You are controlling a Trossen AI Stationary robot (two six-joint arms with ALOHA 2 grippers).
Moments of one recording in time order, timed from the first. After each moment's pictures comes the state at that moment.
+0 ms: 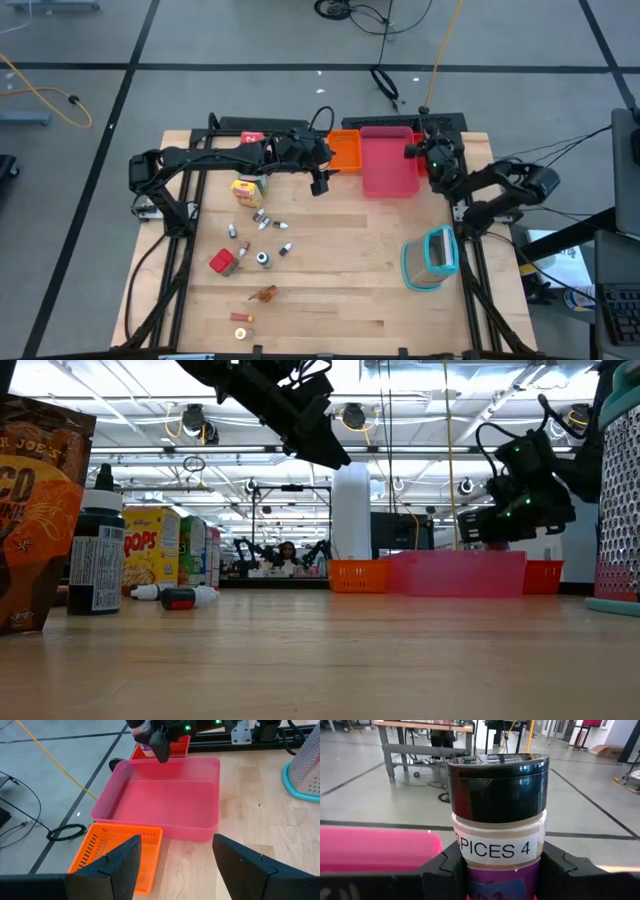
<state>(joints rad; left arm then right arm) 0.27 1.68 1.30 -0.15 -0.05 0.21 -0.82 1.48 0.18 1.09 0.76 0.10</state>
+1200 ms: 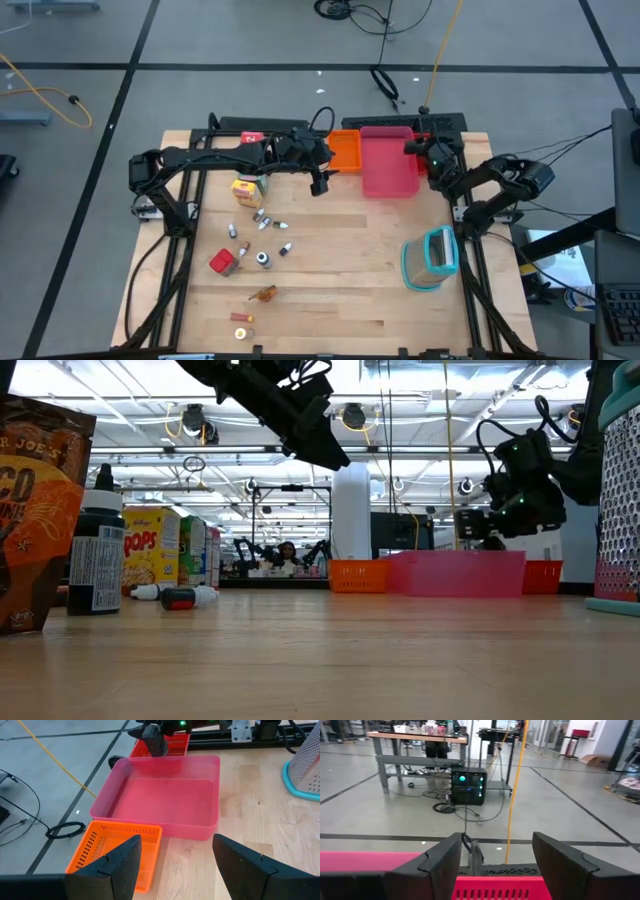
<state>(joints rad) 0.27 1.68 1.30 -0.16 -0.05 0.20 -0.84 1.52 0.20 1.18 0.78 0.04</state>
